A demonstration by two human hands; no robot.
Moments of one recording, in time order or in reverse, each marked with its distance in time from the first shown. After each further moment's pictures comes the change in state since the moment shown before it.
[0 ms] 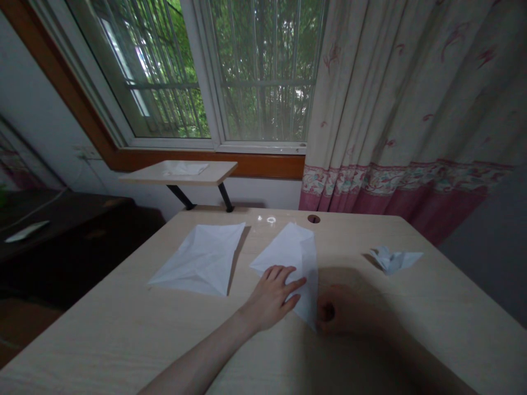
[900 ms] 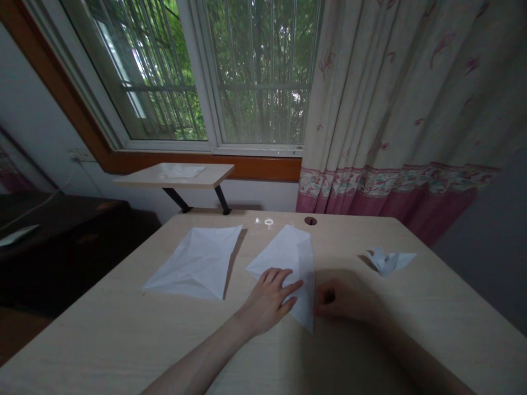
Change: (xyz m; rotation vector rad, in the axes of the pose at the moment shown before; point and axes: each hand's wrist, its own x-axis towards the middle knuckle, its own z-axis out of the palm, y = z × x) left_hand 0.000 0.001 -0.002 0.003 -0.003 0.011; right_hand 0.009 0.019 -0.007 0.300 -0.030 0.111
